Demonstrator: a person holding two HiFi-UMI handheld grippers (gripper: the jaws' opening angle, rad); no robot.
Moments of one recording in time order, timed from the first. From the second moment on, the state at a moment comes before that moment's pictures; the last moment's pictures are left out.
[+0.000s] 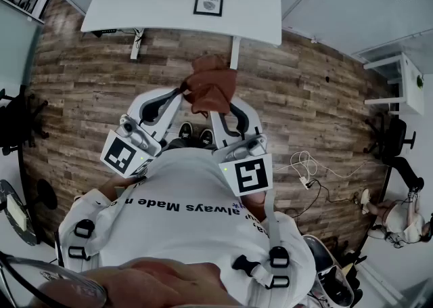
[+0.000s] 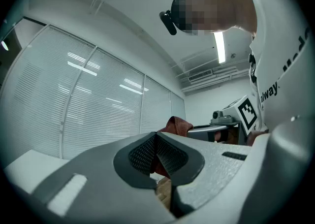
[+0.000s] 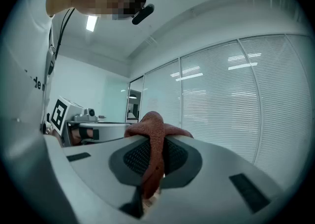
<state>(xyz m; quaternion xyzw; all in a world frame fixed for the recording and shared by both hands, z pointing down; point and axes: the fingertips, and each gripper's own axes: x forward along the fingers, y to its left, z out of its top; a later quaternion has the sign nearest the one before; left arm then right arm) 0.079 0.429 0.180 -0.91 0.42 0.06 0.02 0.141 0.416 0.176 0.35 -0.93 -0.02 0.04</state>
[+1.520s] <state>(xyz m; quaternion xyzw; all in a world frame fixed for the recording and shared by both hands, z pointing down) 0.007 0.400 0.195 -0.91 0.40 0.07 0.01 0.067 0.387 0.189 0.37 -0.93 -0.01 0.04</state>
